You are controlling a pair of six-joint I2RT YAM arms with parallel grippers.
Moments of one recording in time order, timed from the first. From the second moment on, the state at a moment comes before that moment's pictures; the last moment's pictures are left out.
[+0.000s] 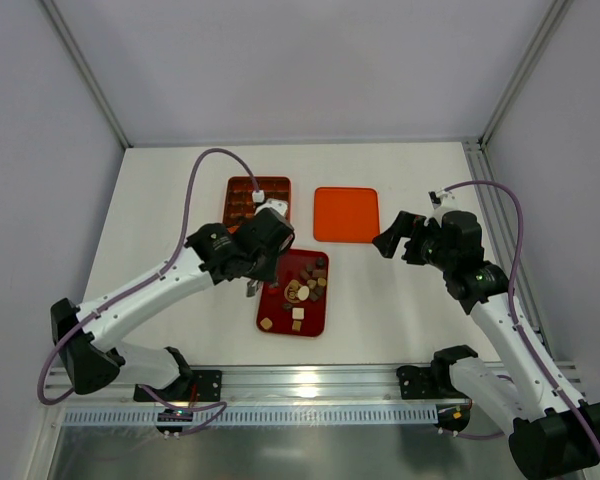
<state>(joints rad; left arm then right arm) -0.93 1.33 1.30 -1.02 -0.32 -0.57 0.22 0.85 0.73 -0.38 -0.22 0.45</state>
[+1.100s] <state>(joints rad) -0.40 1.80 1.70 -0.91 -0.32 -0.31 0.22 0.86 0.73 -0.39 -0.22 0.44</state>
